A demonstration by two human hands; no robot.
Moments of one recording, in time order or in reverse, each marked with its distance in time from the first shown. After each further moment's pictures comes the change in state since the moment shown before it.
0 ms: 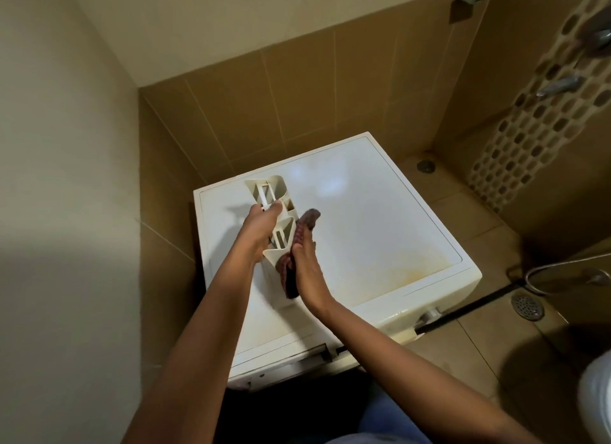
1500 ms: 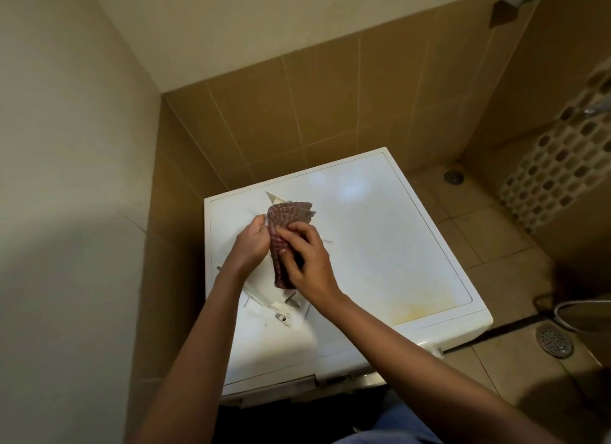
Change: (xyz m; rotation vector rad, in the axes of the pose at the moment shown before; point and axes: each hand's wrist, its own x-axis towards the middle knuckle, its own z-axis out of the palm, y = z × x) left_hand 0.005 0.015 0.000 0.439 0.051 0.235; right_hand 0.060 -0.022 -0.041 -0.290 0.010 -0.554
